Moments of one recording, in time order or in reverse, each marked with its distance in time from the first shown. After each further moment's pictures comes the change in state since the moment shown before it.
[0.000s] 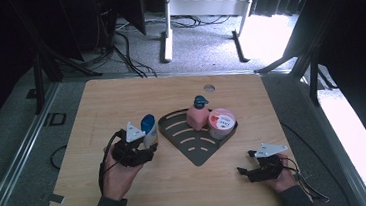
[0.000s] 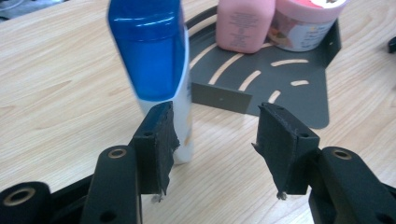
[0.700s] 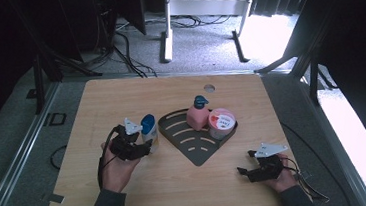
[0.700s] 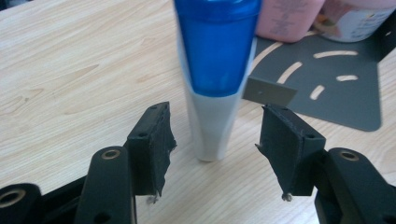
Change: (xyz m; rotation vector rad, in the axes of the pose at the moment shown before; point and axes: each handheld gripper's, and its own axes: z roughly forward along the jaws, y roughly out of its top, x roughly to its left) left arm 0.019 0.002 0.020 0.067 0.065 -0.027; right arm 0.000 0.000 0.000 0.000 0.000 -0.001
